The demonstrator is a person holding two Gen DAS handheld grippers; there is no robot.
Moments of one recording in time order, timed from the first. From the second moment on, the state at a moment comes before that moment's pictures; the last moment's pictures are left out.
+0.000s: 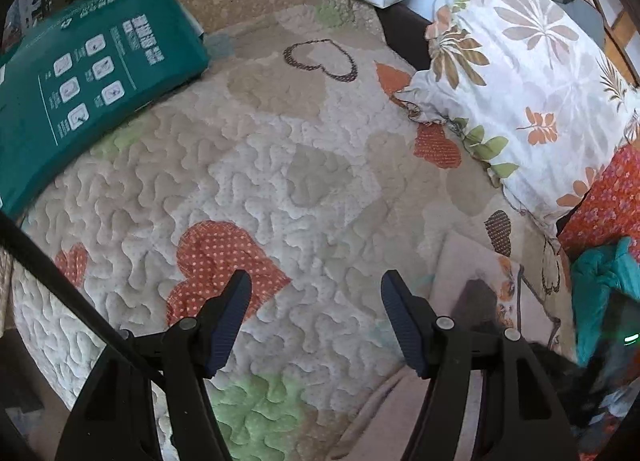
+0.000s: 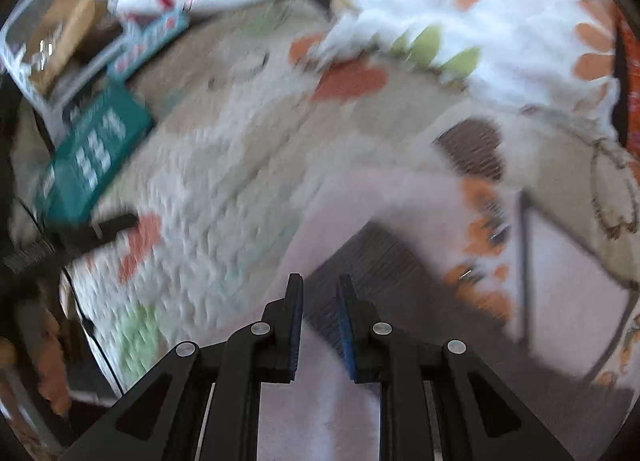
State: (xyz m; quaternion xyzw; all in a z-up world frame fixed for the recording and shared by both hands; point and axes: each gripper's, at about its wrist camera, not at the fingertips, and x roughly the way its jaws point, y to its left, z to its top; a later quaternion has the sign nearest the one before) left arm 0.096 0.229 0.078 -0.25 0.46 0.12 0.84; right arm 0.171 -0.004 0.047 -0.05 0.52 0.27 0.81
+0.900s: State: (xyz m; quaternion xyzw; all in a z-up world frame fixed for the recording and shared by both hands) left arm 0.094 0.091 0.046 -0.14 0.53 -0.02 0.84; right arm -0.006 -0.347 0.071 0.14 0.48 -0.02 0.87
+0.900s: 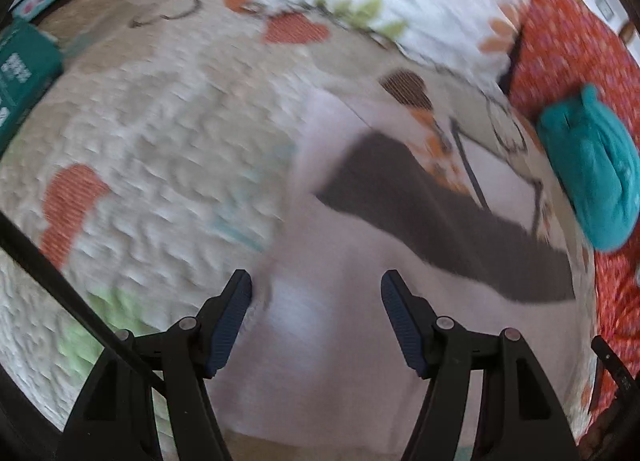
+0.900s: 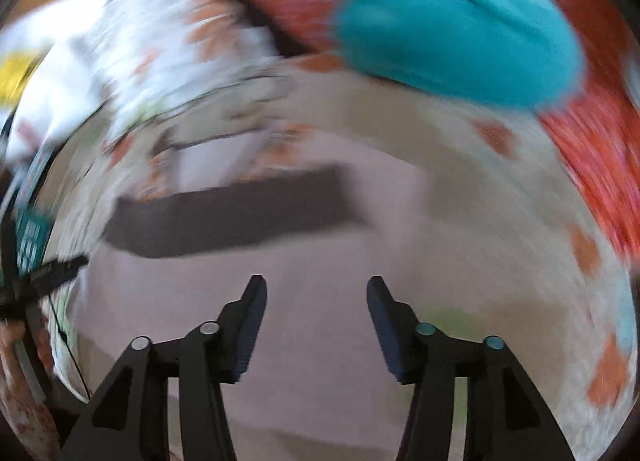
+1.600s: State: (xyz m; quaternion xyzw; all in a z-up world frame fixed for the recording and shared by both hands) left arm 0.086 0.136 0.068 -0.18 0.50 0.01 0.85; right arm -0.004 -0.327 0.028 0.26 0.45 -0.01 0.86
